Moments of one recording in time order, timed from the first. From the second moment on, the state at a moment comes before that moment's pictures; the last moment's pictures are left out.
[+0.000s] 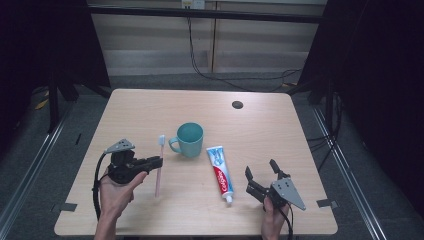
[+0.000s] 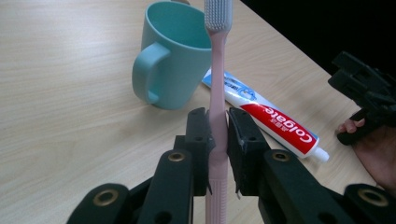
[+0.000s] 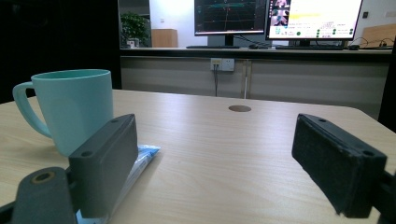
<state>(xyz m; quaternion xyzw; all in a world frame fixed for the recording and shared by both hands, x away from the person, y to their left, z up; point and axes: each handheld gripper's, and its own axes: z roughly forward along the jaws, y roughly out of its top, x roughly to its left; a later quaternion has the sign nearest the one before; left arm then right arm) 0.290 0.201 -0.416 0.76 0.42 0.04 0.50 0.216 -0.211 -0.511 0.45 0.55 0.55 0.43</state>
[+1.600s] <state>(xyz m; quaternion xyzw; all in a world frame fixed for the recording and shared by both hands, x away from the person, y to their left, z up) 0.297 0.191 -0.383 0.69 0.35 0.18 0.62 0.216 -0.211 -0.511 0.46 0.55 0.55 0.43</state>
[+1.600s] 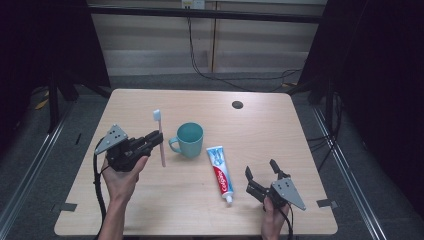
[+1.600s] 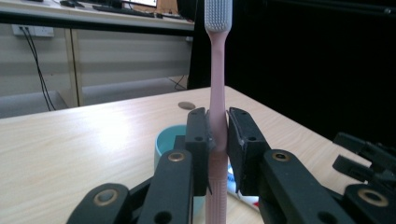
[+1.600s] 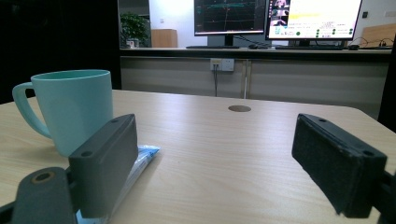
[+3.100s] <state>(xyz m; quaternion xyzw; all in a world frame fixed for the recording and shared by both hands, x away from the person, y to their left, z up) 0.355 0.157 -0.350 0.66 0.34 0.20 0.64 0.216 -0.212 -0.511 0.45 0.55 0.55 0.43</state>
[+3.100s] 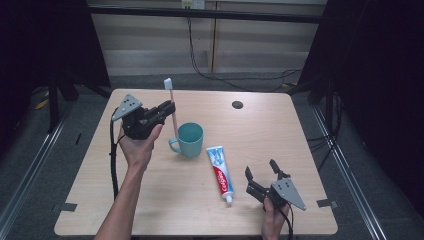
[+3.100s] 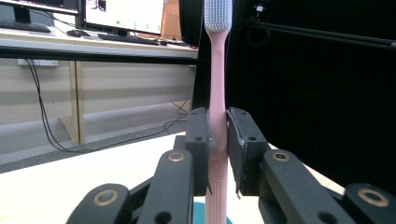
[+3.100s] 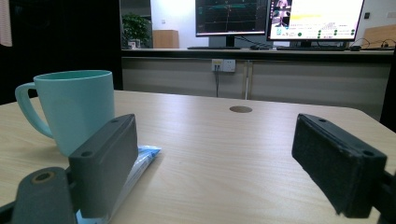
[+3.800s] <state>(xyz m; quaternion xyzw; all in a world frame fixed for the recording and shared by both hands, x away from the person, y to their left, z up) 0.376 0.130 -0.360 0.68 0.32 0.20 0.62 0.216 -0.212 -0.511 0.45 0.55 0.55 0.43</state>
